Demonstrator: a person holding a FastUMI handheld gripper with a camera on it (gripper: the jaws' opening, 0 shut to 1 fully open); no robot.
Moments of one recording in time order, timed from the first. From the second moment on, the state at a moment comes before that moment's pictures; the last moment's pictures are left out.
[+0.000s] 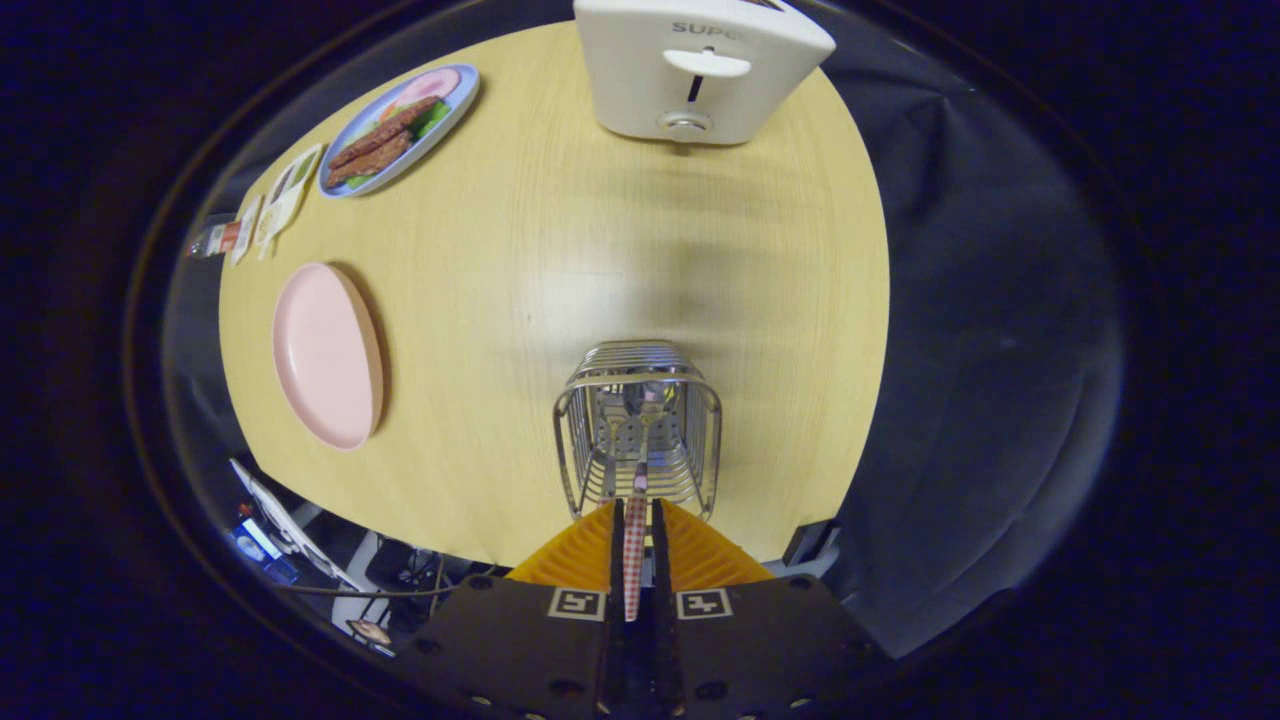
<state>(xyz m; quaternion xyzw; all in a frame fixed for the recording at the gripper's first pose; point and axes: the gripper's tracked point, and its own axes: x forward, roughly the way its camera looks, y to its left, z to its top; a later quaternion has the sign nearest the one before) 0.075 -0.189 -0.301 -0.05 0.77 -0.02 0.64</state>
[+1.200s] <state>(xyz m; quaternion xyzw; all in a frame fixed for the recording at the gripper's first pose) 0.070 0.046 -0.109 -0.09 0.28 0.01 0.96</state>
